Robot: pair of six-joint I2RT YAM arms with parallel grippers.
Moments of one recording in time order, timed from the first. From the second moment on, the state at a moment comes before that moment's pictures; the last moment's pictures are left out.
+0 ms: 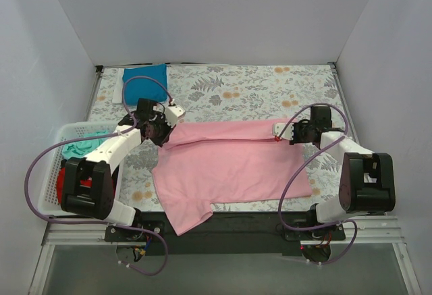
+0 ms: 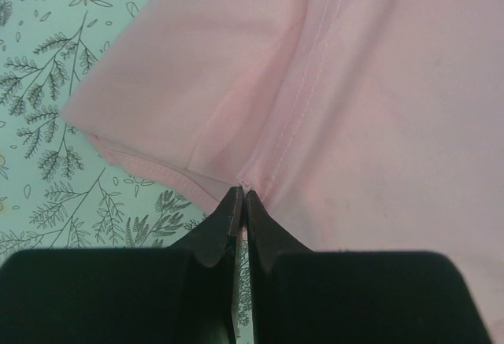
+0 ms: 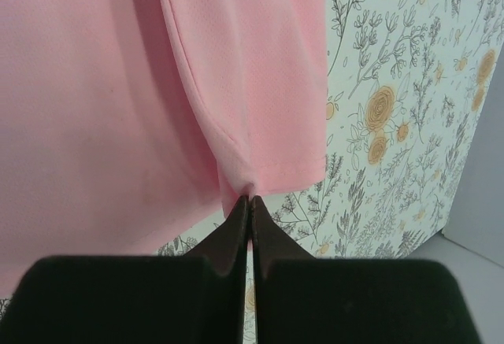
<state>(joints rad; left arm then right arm) -0.22 1.46 0.94 -0.46 0.27 0.52 0.01 1.47 0.75 -0.21 -0.40 -1.55</state>
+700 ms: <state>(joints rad) -0.25 1.68 1.20 -0.58 0.45 0.45 0.01 1.52 0.97 -0.40 -0.38 -1.40</state>
